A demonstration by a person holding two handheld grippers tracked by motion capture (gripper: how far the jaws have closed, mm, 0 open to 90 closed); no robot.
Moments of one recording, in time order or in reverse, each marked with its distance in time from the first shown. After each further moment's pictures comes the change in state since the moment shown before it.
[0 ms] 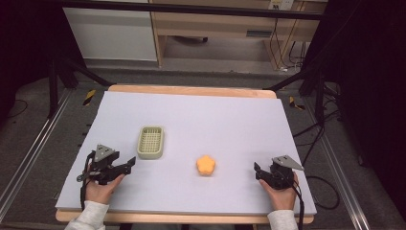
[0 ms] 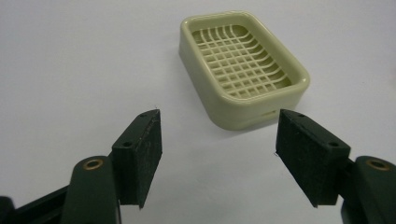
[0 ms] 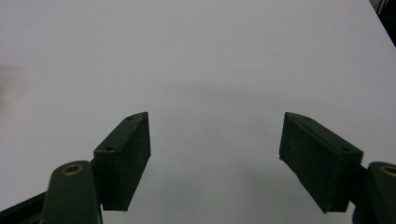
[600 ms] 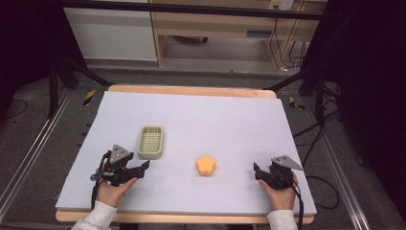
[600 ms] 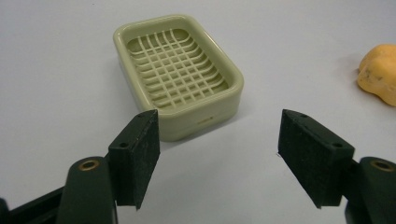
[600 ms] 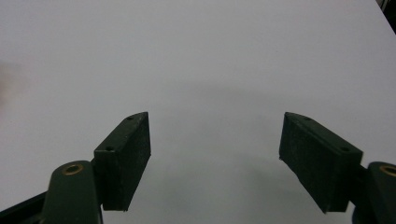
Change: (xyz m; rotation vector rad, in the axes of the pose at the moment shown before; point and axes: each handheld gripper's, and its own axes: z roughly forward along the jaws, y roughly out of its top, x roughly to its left) left arm -0.035 0.009 0.007 0.014 -0.083 0.072; right arm 0.000 -0.001 0.003 0.009 0.006 0.002
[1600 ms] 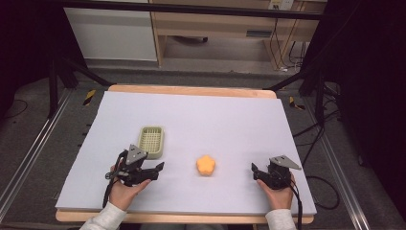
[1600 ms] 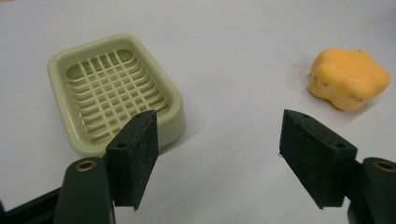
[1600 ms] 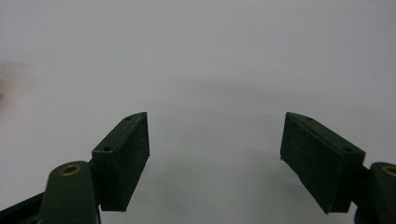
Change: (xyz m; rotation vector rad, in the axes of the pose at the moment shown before) left arm -0.034 0.015 0.010 -0.007 -0.072 0.077; right arm 0.003 -0.002 0.004 0.007 0.021 0.017
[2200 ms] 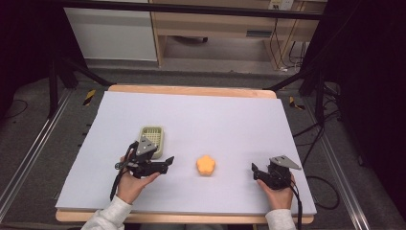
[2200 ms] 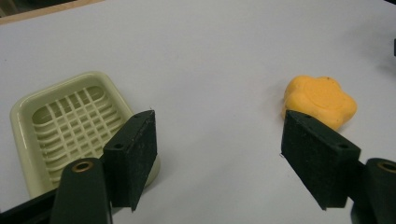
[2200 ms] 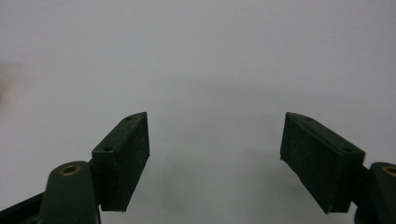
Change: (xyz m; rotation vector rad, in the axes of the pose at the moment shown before) left arm -0.015 0.031 0.012 0.001 -0.055 0.044; right arm 0.000 0.000 0.000 0.002 -0.009 0.002
